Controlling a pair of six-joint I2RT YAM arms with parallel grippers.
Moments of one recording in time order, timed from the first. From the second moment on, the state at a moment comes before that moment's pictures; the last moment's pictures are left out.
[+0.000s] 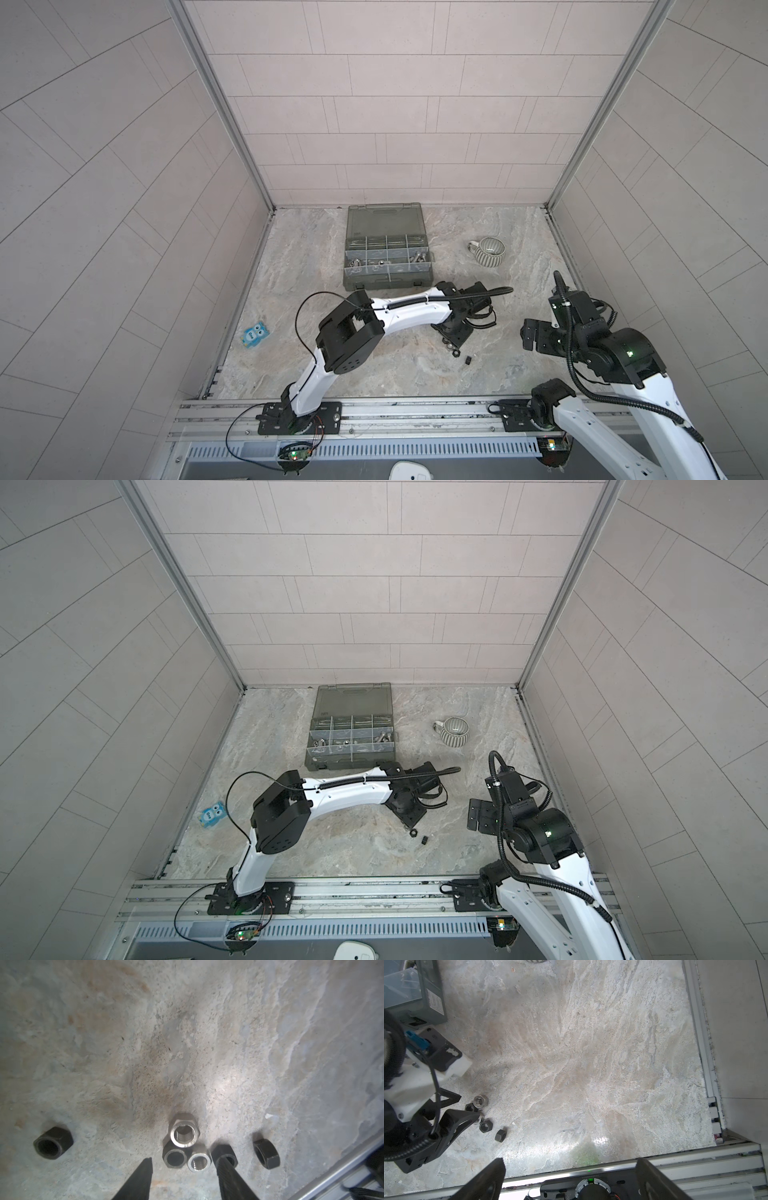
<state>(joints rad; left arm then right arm) -1.11 2.13 1.66 -0.91 0.02 -0.31 0.29 0.65 0.96 -1.42 0.19 0.48</state>
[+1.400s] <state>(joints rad) -1.08 2.21 1.70 -0.88 0.03 -0.27 0.29 0.67 0.96 -1.45 0.21 0.50</state>
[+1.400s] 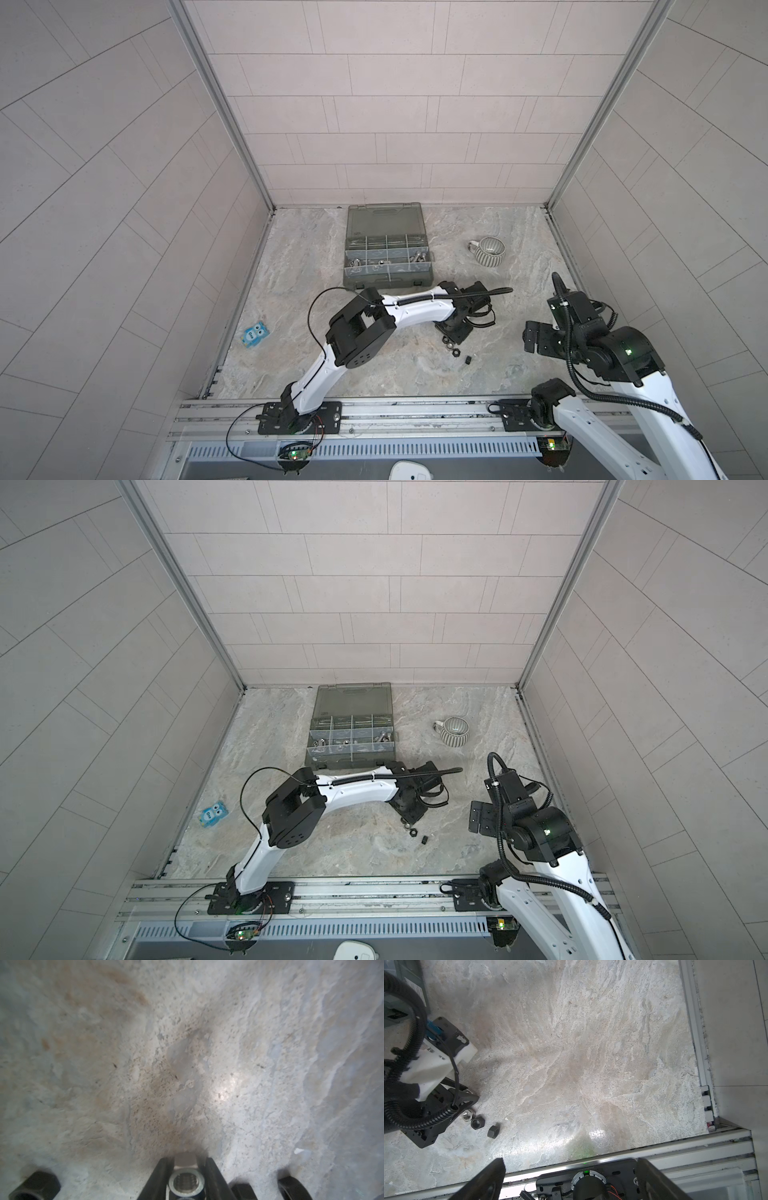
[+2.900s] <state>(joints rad) -0.47 2.15 2.01 -1.12 0.01 -0.16 0.29 1.12 1.11 -1.12 0.17 0.40</state>
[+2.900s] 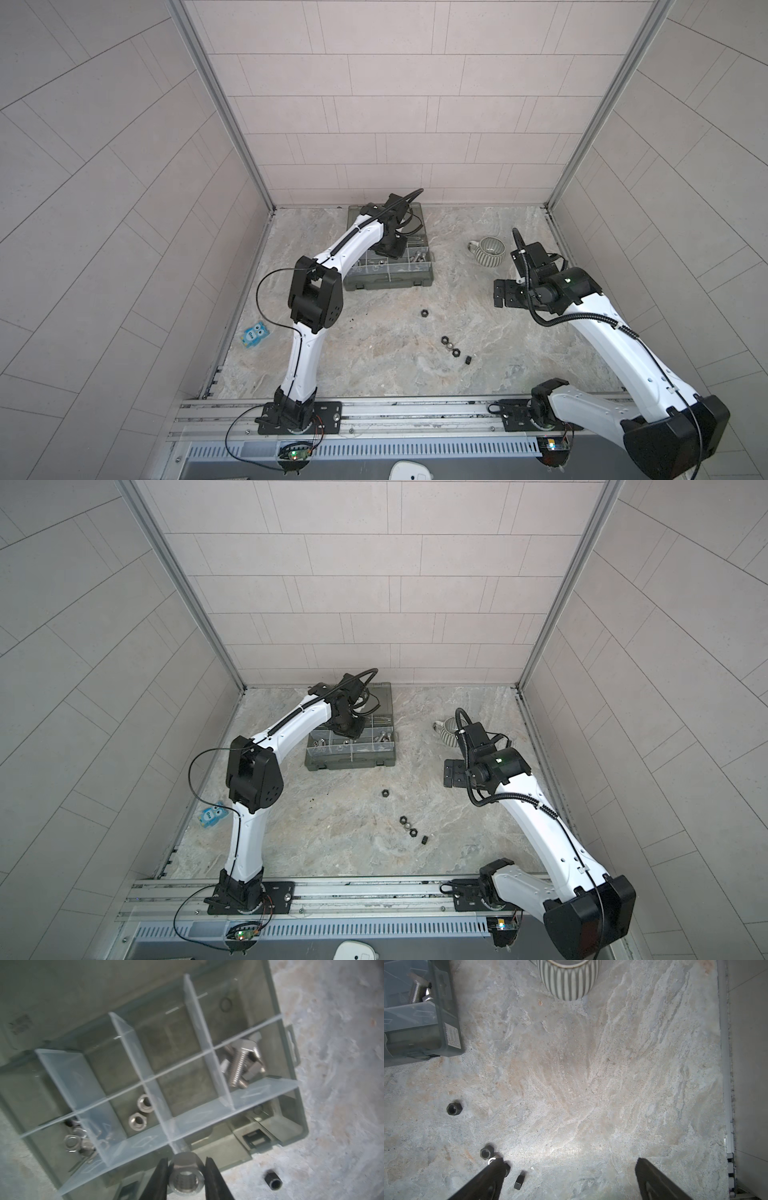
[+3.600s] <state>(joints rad) -0.36 2.17 1.97 -1.11 0.05 -0.16 0.46 1.56 1.46 -0.94 -0.04 0.34</state>
